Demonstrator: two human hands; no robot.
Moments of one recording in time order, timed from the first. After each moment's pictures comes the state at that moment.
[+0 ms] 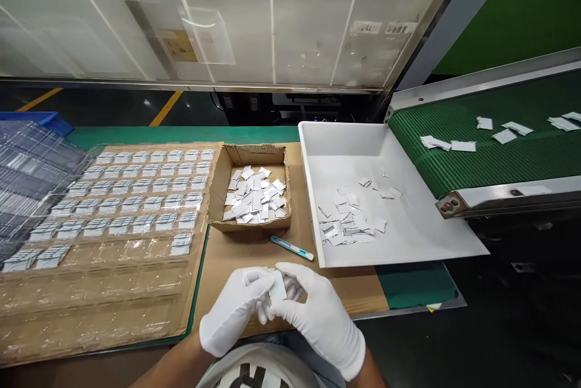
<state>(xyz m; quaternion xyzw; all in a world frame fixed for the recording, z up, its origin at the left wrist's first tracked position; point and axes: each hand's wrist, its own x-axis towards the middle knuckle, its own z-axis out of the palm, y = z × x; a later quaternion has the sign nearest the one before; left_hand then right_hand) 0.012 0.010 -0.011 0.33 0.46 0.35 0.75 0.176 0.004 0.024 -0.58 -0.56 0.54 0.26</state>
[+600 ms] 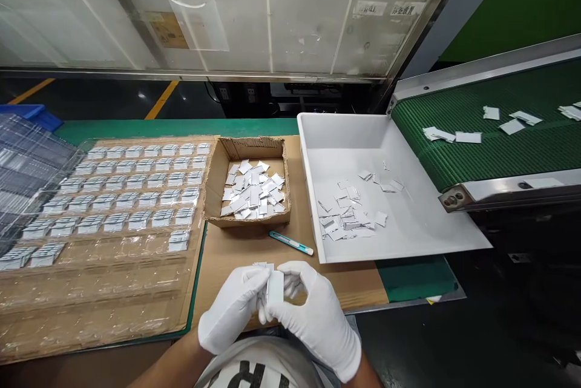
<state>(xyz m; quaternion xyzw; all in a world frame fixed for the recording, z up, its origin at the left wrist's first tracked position) 0.016 0.012 -0.006 0.32 0.46 0.37 0.74 0.166 -0.004 0.019 -0.59 -0.51 0.55 0.30</state>
